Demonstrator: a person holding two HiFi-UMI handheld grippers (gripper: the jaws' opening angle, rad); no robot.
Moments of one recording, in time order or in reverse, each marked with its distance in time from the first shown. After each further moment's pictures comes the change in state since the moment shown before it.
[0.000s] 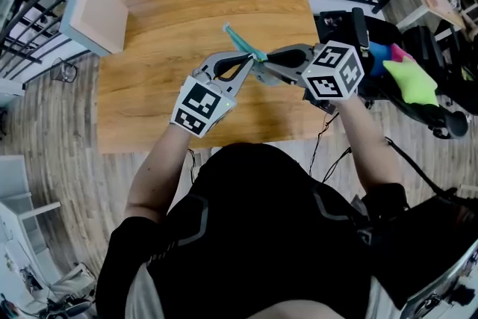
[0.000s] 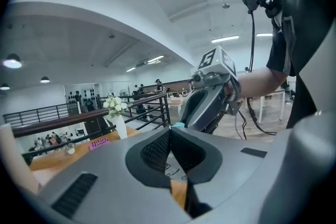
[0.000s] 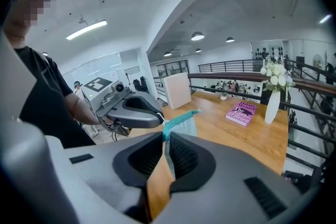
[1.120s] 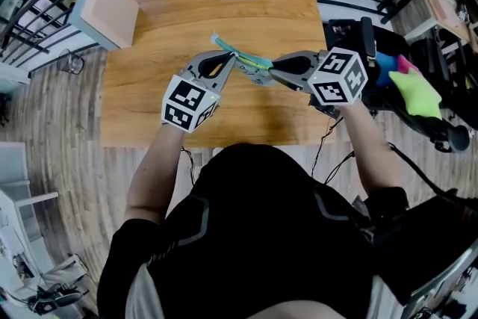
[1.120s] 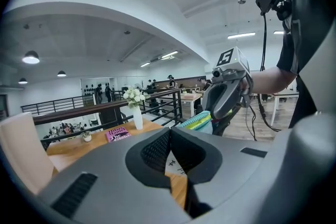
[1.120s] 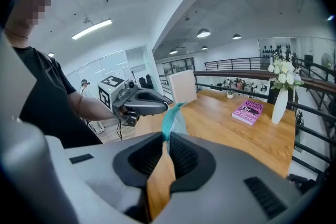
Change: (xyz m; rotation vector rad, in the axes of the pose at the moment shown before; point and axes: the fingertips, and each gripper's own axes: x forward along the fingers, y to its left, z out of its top) left arm -0.029 0.046 -0.030 -0.083 0.051 0.141; right arm 0.005 0.005 -0.006 -0.032 0.030 0.067
